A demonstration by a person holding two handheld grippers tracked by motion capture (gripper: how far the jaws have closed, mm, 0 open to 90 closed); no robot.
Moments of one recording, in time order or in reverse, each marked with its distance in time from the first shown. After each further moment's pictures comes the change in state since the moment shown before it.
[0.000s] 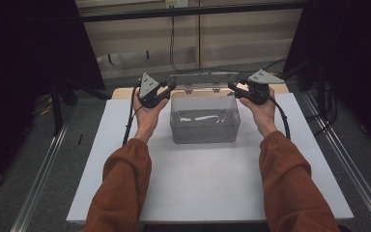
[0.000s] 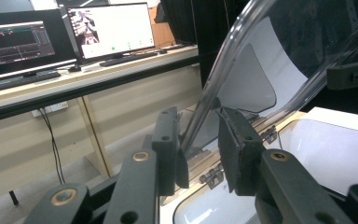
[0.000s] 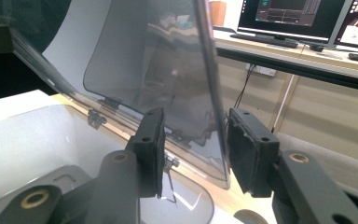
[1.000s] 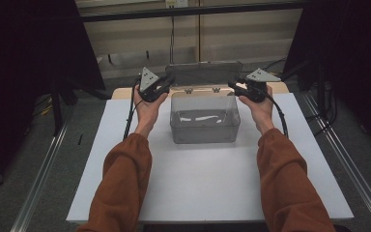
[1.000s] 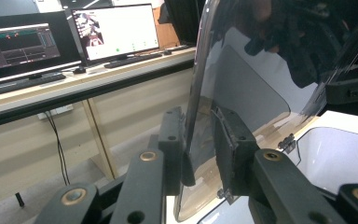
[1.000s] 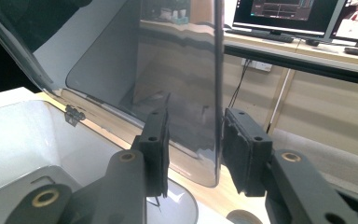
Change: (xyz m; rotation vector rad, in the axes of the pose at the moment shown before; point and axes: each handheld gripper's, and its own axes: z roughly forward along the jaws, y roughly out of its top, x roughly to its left) left arm 0.012 0.005 0.013 -0.006 0.014 -0.003; right arm -0.012 -0.011 0.018 0.016 -0.016 0.004
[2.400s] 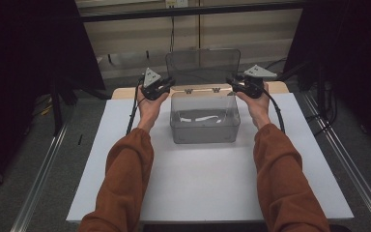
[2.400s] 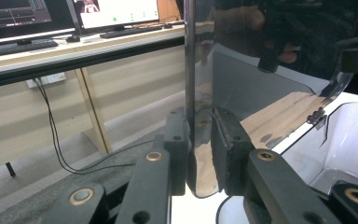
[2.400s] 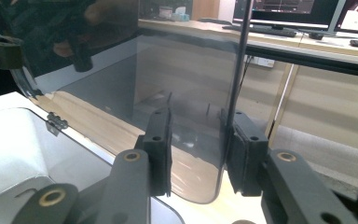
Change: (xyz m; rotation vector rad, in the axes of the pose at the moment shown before) left arm 0.017 -0.026 0.027 0.096 -0.013 -0.075; right arm -0.009 -0.002 0.021 0.006 0.003 0.034
